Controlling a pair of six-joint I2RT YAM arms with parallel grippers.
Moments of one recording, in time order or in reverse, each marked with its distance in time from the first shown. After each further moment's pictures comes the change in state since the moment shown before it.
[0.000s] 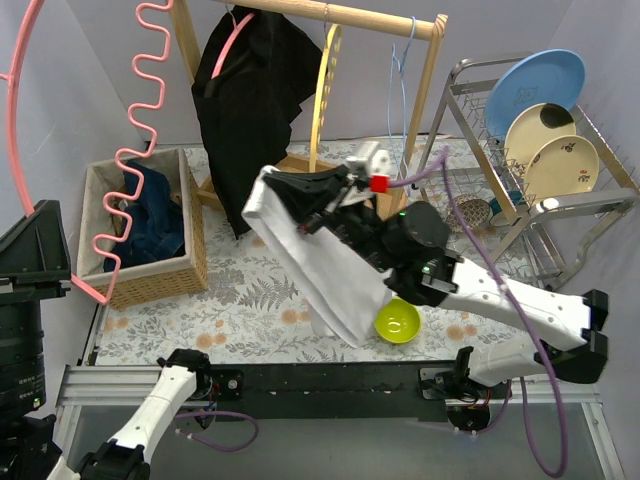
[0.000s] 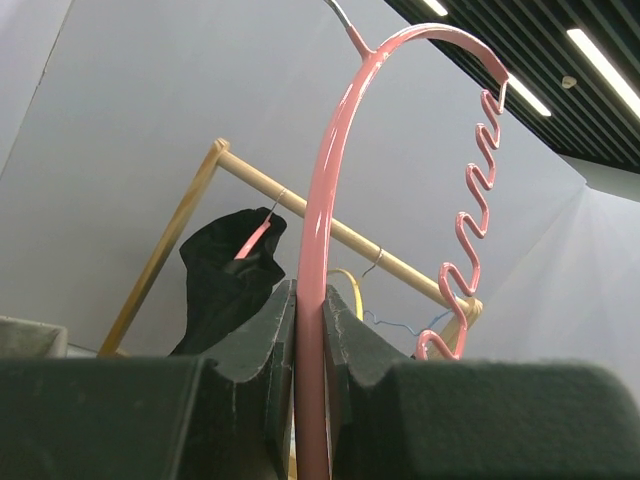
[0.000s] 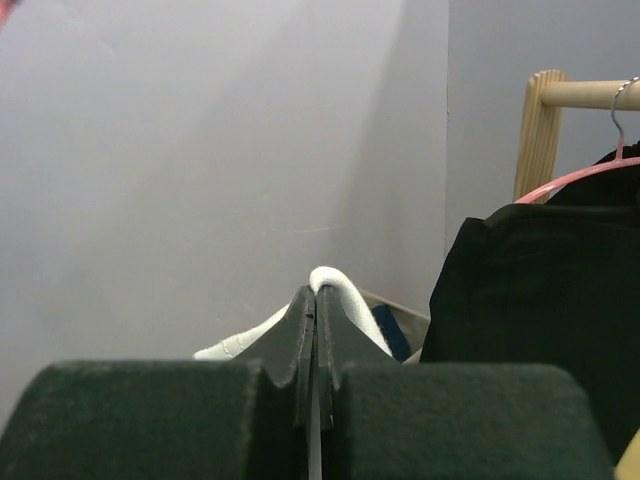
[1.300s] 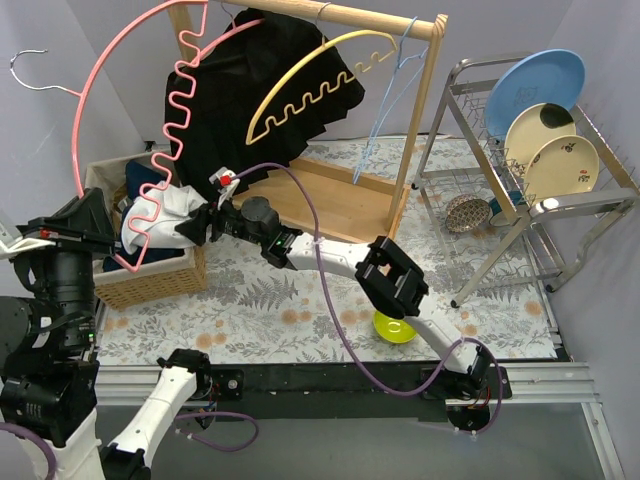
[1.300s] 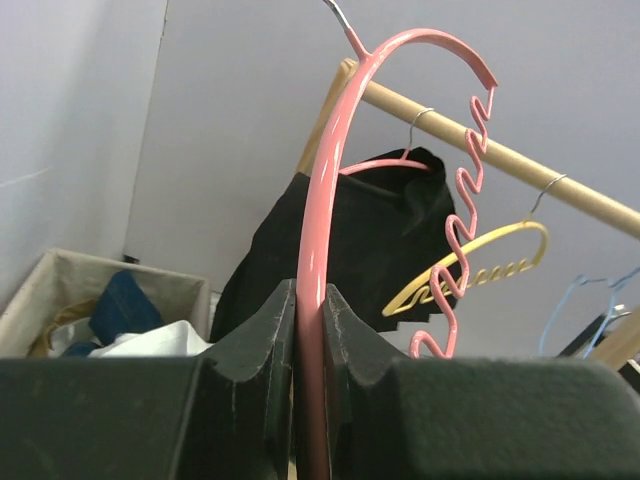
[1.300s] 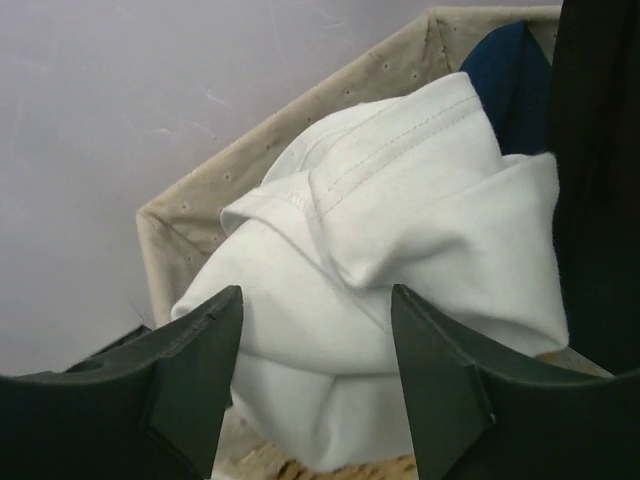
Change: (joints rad) left arm 0.000 -0.040 -0.321 0.090 -0.113 0.206; right arm -0.182 1.184 0.610 0.199 -0.365 0.430
